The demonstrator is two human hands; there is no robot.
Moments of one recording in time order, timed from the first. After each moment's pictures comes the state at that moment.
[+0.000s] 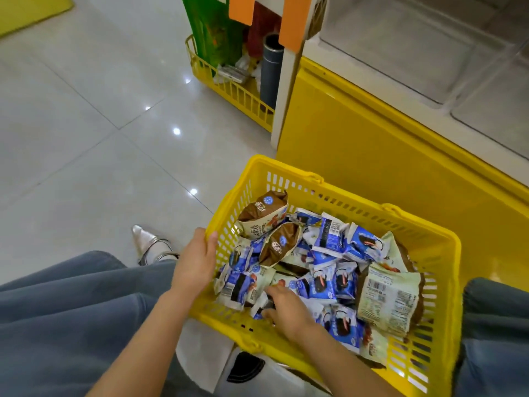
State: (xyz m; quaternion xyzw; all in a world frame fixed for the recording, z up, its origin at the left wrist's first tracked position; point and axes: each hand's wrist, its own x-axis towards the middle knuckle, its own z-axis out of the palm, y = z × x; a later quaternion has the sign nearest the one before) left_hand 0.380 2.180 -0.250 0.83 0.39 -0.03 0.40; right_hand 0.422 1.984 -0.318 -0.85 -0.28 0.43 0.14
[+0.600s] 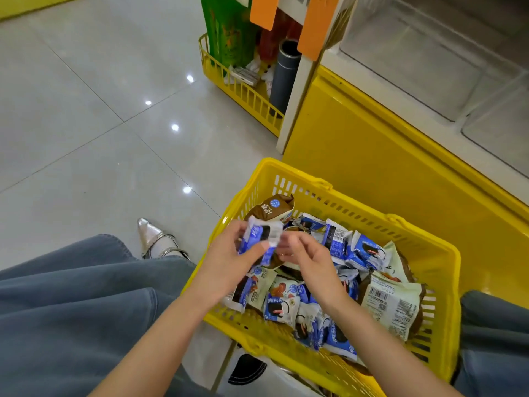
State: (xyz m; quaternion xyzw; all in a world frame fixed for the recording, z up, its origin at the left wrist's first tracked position) left_hand 0.391 2.156 -0.187 0.72 0.30 0.01 0.63; right_hand 0.468 2.010 -0.215 -0.73 -0.12 0.34 0.59
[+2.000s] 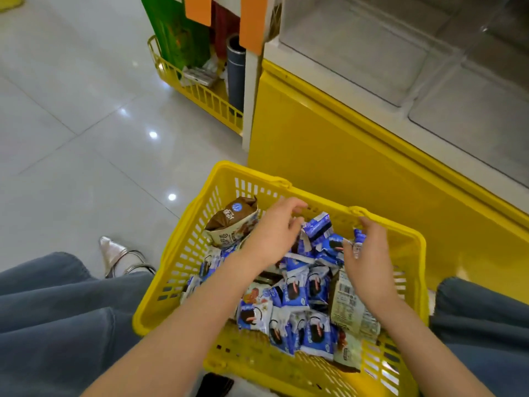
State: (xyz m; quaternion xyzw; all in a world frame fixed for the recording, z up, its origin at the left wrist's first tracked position) left_hand 0.511 2.080 -0.210 0.85 0.09 -0.03 0.51; right_hand 0.535 1.900 -0.209 -0.97 -0.08 0.04 0.24
